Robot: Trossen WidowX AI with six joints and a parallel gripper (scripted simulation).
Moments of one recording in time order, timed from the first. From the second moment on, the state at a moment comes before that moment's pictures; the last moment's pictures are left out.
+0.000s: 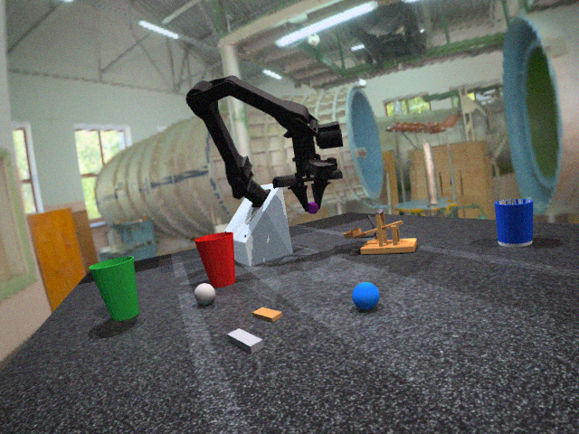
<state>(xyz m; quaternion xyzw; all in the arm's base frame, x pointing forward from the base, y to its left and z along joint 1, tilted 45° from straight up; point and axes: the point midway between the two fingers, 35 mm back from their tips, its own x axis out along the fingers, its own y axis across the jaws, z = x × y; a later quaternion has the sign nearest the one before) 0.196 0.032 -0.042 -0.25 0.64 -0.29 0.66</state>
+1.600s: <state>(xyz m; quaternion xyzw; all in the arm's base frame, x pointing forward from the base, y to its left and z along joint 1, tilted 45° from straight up) 0.245 0.065 -0.139 -0.41 0.78 -0.17 0.44</state>
